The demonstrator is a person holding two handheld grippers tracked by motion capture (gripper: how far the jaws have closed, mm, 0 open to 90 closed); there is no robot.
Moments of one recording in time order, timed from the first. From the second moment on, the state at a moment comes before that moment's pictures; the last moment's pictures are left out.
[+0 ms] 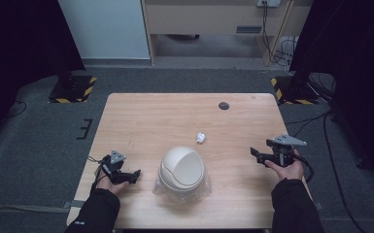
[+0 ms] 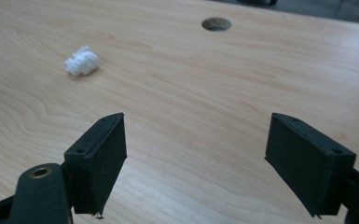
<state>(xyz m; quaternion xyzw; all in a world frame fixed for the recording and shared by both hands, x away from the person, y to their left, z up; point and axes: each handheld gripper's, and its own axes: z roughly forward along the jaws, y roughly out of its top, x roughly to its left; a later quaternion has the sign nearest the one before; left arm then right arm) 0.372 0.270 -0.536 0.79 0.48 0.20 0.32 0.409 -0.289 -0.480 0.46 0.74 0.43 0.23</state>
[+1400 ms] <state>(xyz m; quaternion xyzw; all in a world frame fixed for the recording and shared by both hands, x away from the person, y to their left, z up) 0.372 0.268 -0.536 0.79 0.49 0.20 0.32 0.380 -0.237 -0.383 0.36 0.72 0.54 0.24</state>
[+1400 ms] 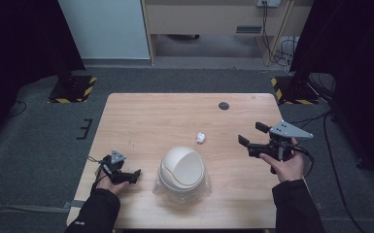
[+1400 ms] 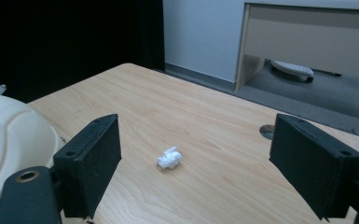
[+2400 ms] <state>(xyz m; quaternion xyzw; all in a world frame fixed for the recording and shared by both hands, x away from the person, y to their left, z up) 0.372 0.268 -0.536 0.79 0.49 0.20 0.32 0.361 -0.173 -0.362 0.29 0.74 0.57 0.19</state>
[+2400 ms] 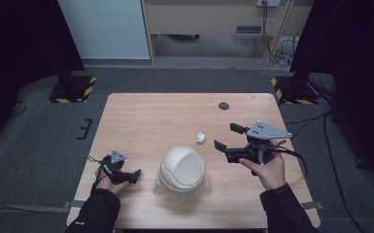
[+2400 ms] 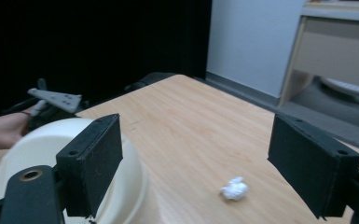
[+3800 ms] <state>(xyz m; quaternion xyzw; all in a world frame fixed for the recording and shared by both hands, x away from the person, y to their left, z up) 0.372 0.268 -0.536 0.79 0.49 0.20 0.32 0.358 -0.121 -0.428 0.26 0.83 0.49 0.11</state>
